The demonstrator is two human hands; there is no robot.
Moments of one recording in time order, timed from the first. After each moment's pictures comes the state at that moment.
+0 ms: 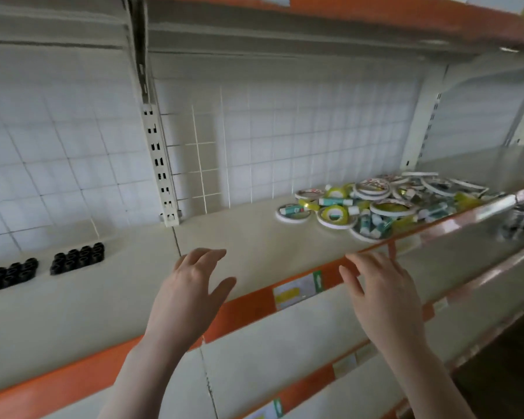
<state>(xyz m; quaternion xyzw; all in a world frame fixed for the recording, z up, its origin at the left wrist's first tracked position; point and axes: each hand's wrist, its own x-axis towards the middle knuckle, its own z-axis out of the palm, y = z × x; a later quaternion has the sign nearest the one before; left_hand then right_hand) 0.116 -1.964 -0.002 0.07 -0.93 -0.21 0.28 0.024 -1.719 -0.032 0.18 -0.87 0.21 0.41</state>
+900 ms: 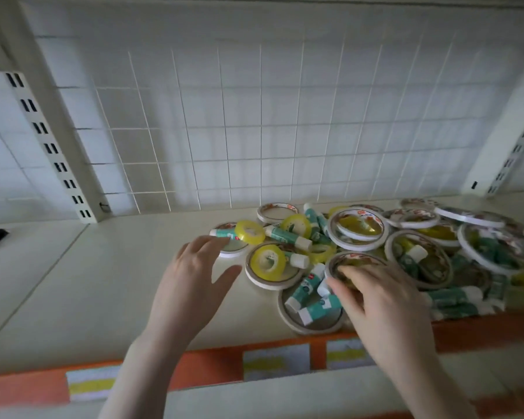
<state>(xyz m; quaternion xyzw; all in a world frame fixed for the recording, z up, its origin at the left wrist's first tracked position) -0.111 -1.815 -0.009 0.22 -0.92 -0.16 0.29 -0.236 -1.601 -0.023 0.37 -0.86 0.21 0.29</state>
